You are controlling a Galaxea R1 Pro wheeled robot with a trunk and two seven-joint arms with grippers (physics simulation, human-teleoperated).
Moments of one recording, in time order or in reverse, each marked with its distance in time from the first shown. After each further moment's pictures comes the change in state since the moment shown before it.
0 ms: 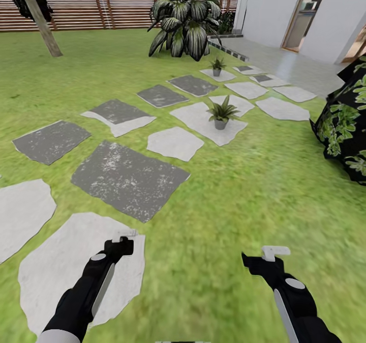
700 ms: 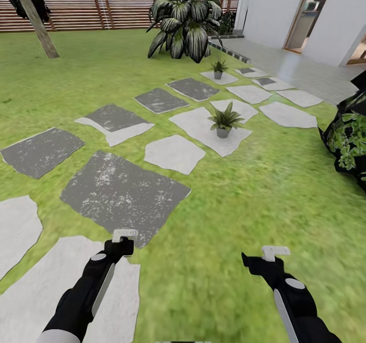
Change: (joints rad) left arm 0.000 0.000 -0.001 0.000 0.000 0.000 0.000; right arm 0.000 0.000 0.000 0.000 0.000 0.000 0.000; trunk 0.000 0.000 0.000
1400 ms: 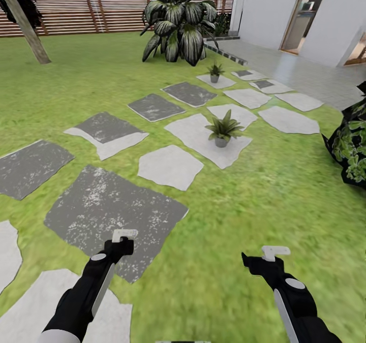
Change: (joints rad) left arm 0.000 0.000 0.000 0.000 0.000 0.000 0.000; right arm 0.000 0.000 -0.001 -0.001 0.000 0.000 0.000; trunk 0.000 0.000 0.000
